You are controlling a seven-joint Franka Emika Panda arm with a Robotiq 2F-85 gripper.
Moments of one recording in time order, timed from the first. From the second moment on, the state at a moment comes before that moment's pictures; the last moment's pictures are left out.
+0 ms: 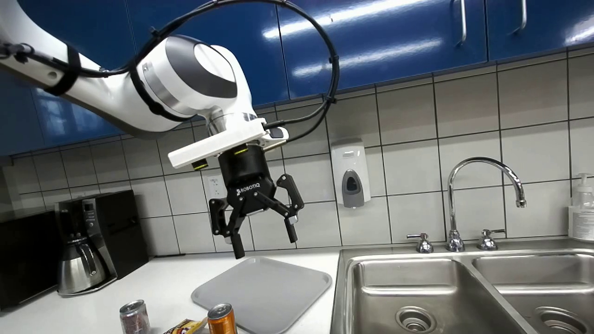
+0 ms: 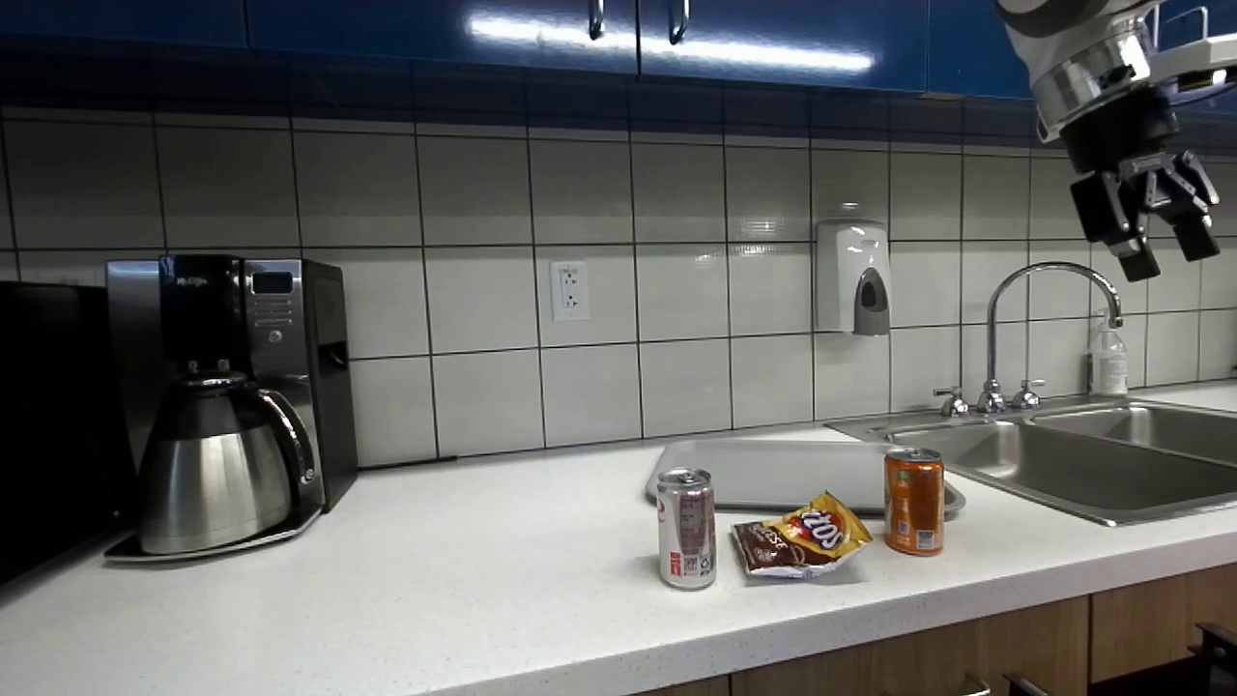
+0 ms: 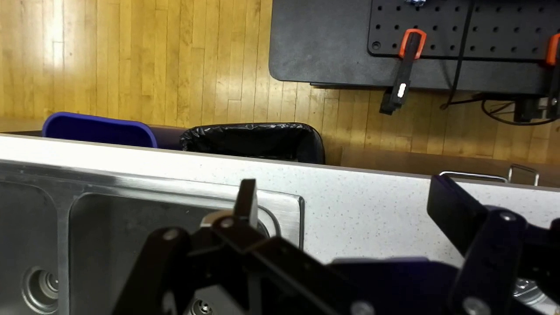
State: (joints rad) arm -0.12 -0.60 -0.22 -2.54 -0.41 1.79 -0.29
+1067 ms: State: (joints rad) arm -0.05 -0.60 -0.19 -2.66 -0.27 1.93 -0.29
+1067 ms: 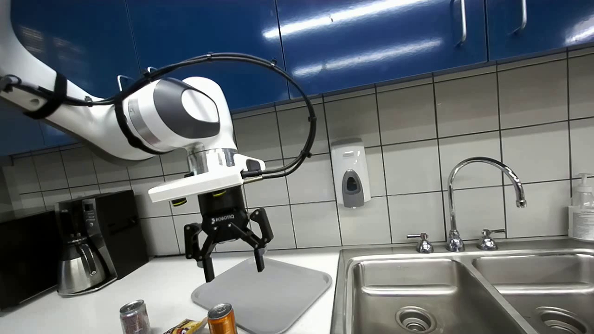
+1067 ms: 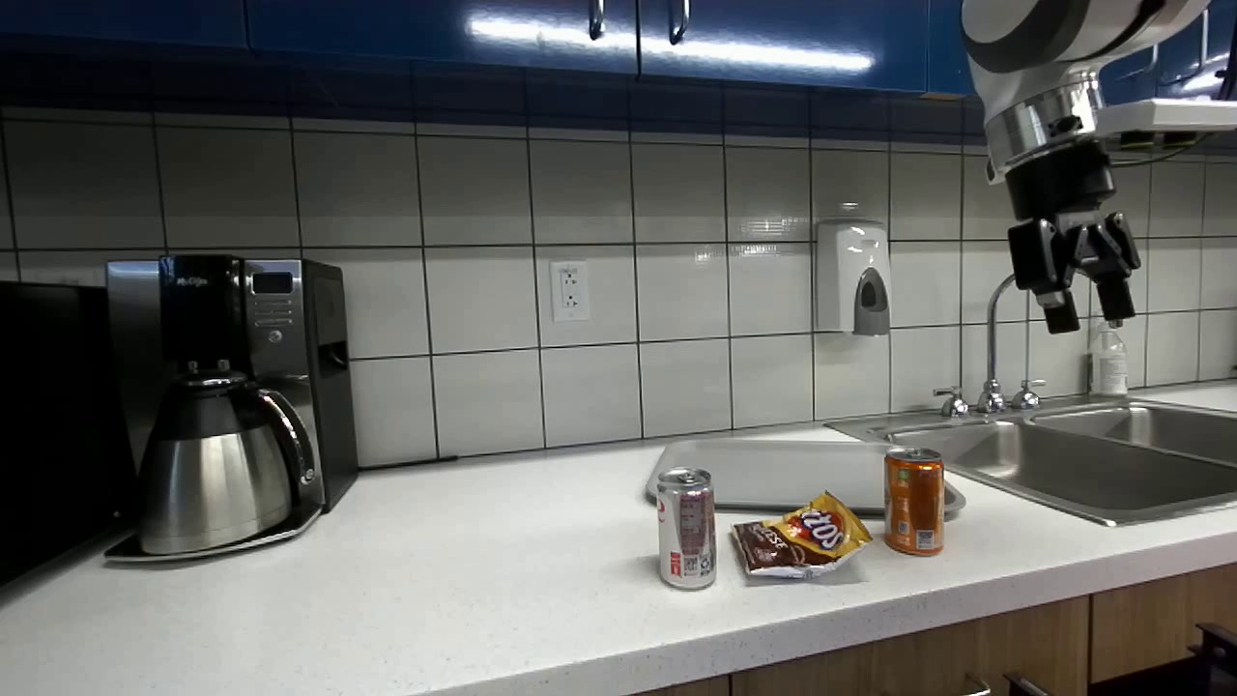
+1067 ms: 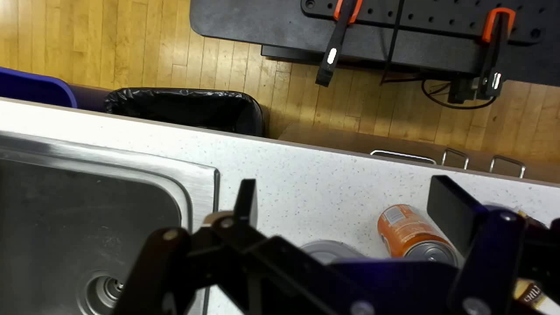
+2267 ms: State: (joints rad) arm 0.07 -0.43 -0.09 -2.78 -0.22 2.22 -0.29
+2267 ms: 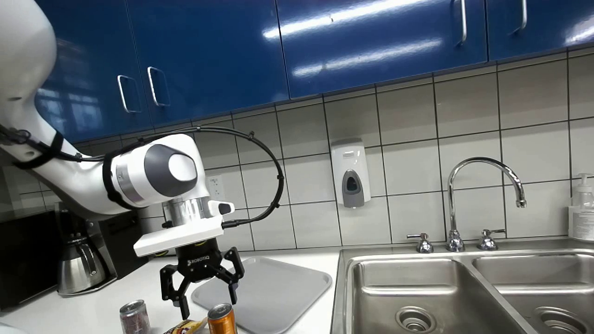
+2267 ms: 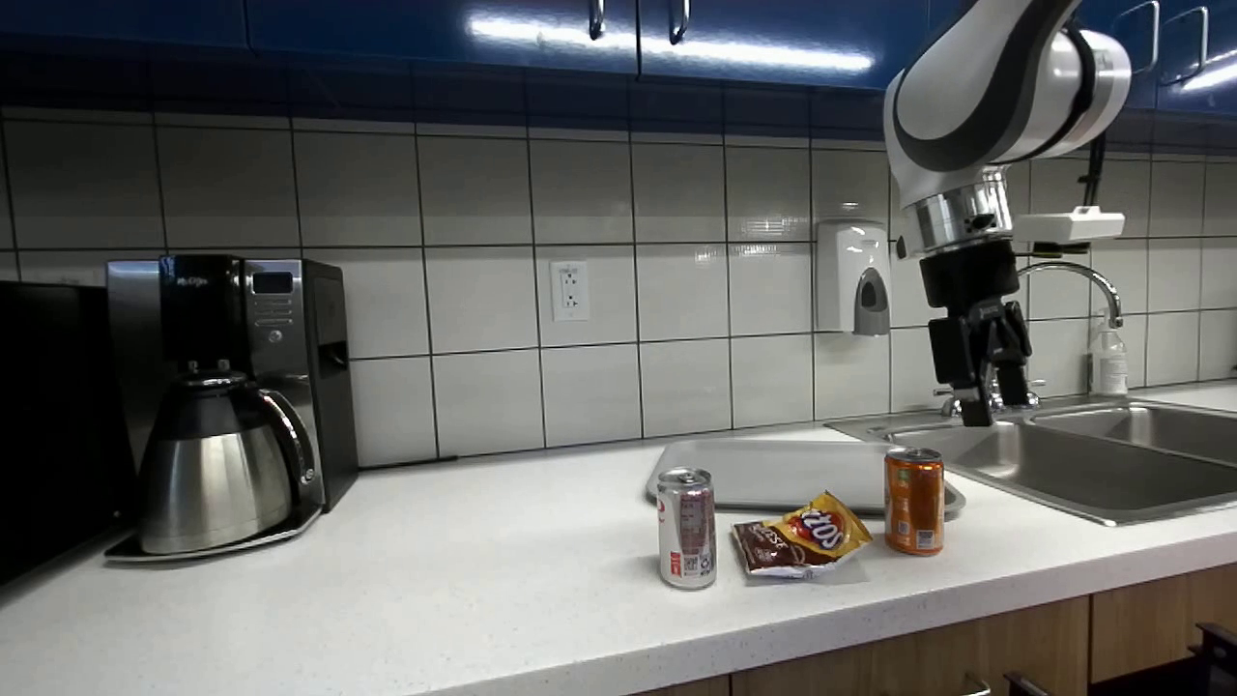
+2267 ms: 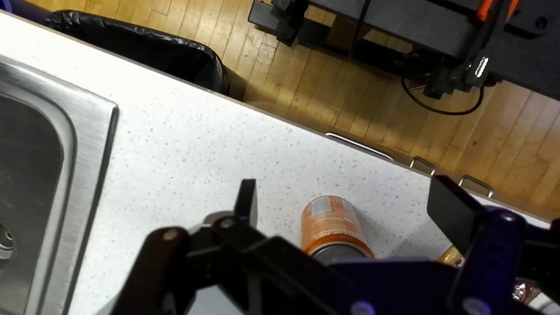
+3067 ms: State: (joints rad) arm 0.07 -0.22 -0.06 -2.77 -0.22 2.38 -0.28
